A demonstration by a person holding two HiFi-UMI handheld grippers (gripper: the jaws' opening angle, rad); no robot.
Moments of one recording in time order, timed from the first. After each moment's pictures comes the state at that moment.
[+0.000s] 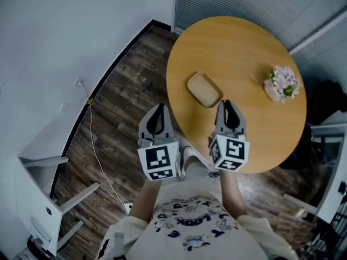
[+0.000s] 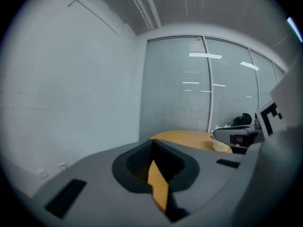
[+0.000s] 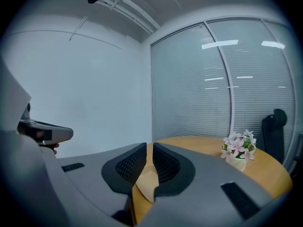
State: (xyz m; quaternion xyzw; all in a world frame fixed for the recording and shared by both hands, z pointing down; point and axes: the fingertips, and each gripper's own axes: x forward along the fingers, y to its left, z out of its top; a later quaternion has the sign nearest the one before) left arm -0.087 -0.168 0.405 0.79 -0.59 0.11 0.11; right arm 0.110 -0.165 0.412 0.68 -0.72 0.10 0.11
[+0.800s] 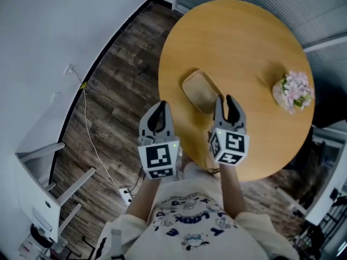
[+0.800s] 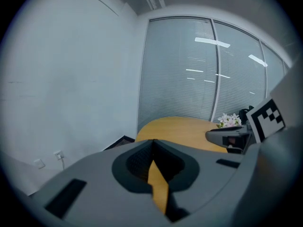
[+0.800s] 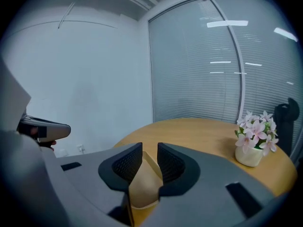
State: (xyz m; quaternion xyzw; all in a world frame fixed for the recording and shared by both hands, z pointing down) left arm -0.038 -0.226 0.478 0.78 -0.58 0.17 0.17; right arm 0.153 -0.238 0.502 0.65 -0.72 0.16 0.17
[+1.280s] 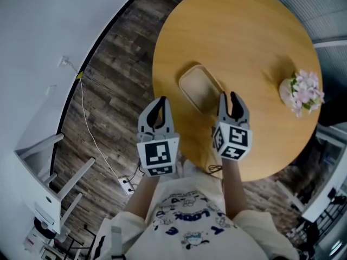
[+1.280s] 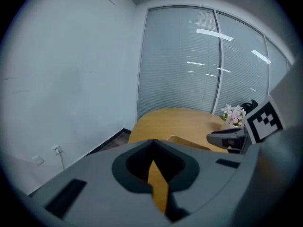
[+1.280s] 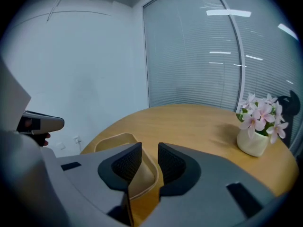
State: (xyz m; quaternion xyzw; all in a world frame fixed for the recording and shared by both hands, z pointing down) left arm -0.017 -0.246 0.525 0.77 -0.57 0.21 0.20; right arm 0.190 -0.255 0.567 0.65 -0.70 0.21 0.22
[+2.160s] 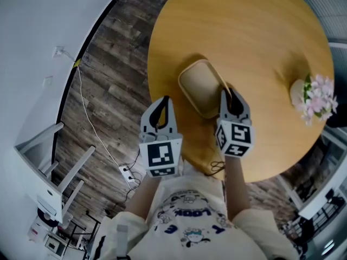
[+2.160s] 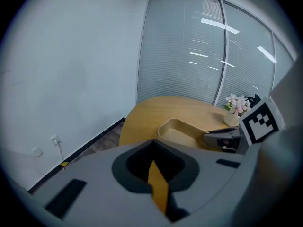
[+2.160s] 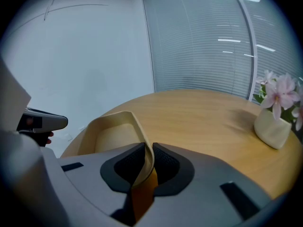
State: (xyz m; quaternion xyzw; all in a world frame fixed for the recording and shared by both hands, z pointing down) left arm 0.006 -0.248 0.583 0.75 -0.56 0.25 0.24; right arm 0.197 -0.263 0.635 0.60 -0.72 0.26 0.25
